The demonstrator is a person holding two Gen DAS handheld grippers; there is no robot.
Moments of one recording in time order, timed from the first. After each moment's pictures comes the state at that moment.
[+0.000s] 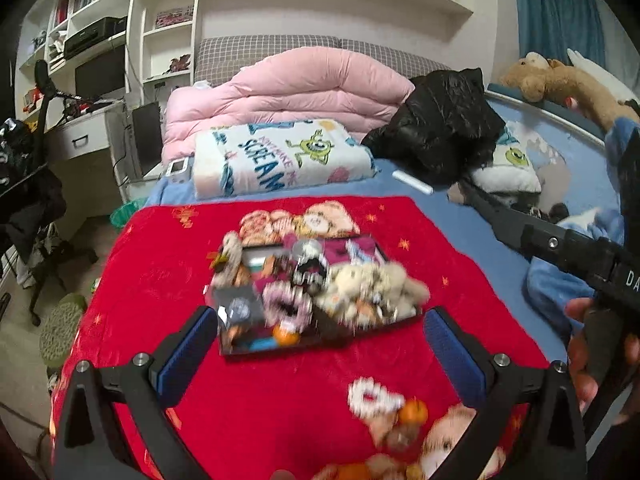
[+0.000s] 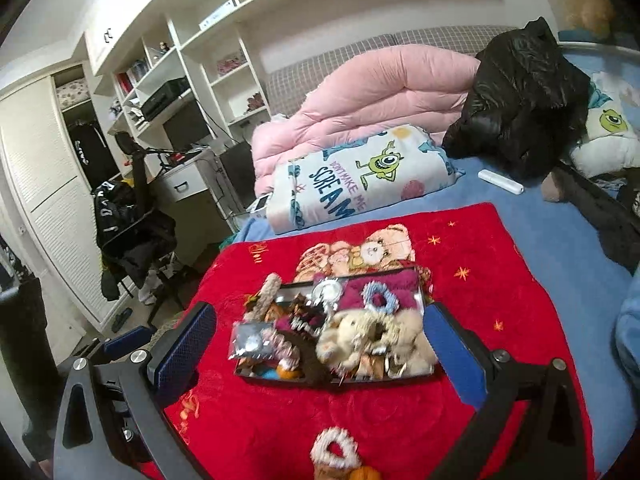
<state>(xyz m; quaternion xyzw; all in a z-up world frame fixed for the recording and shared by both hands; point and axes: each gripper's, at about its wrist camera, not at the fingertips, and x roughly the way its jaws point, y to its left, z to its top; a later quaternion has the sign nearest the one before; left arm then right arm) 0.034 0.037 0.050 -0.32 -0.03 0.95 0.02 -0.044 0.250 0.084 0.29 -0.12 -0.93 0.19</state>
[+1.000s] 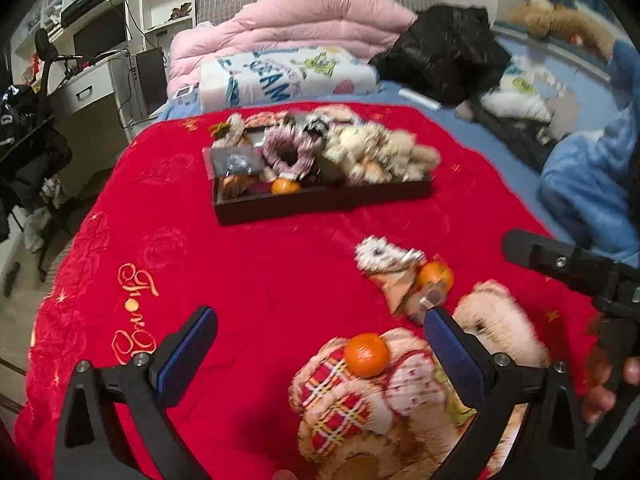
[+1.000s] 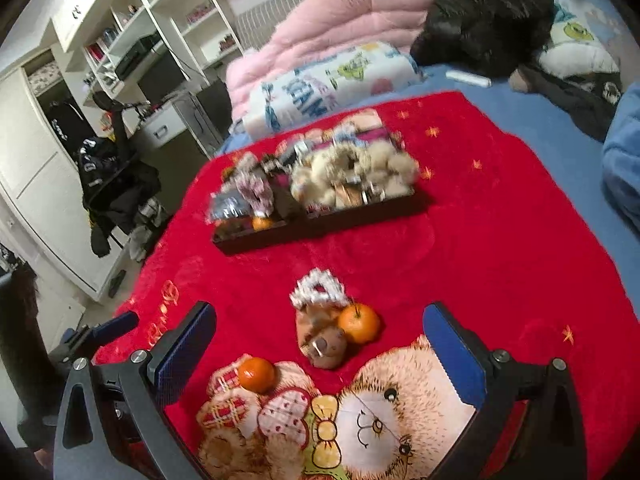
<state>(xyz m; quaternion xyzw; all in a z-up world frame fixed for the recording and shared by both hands) 0.101 0.058 -0.072 -0.42 -0.01 0.91 0.00 0.053 0.258 -0.047 0.40 -0.13 -0.89 0.16</state>
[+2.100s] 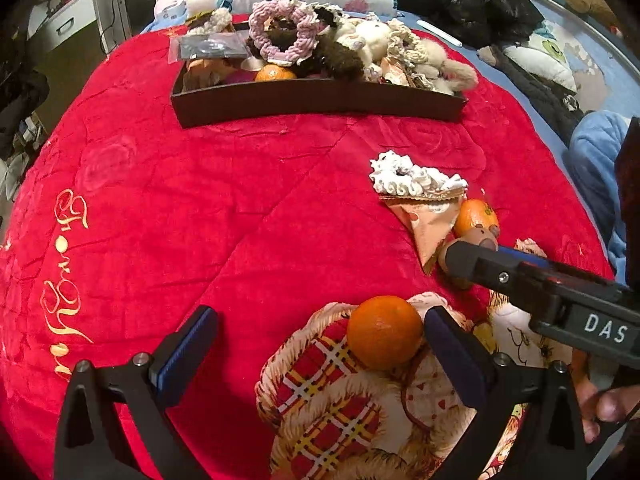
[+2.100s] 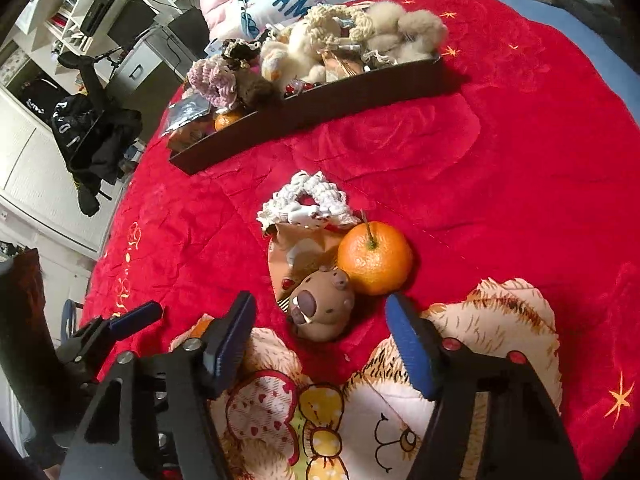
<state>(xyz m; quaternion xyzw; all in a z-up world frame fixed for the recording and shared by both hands) 0.059 0.055 -0.152 -0.53 -0.06 0.84 0.01 0.011 0.223 -0.137 0.53 -0.14 -0.82 0.18</state>
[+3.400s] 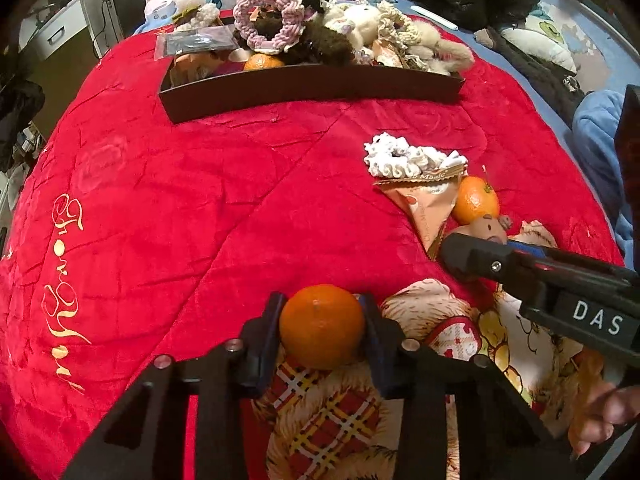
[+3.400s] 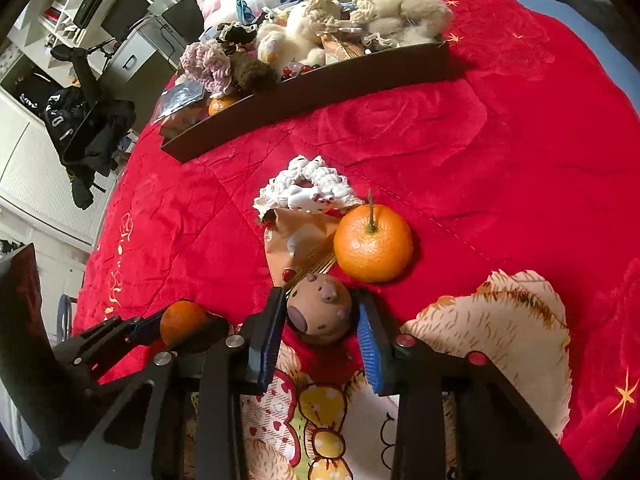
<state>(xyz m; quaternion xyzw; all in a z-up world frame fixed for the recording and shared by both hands) 0.060 0.064 -0.158 -0.54 -0.03 0.84 0.01 0.005 0.217 -0.147 0.55 -0.13 -0.81 0.17</state>
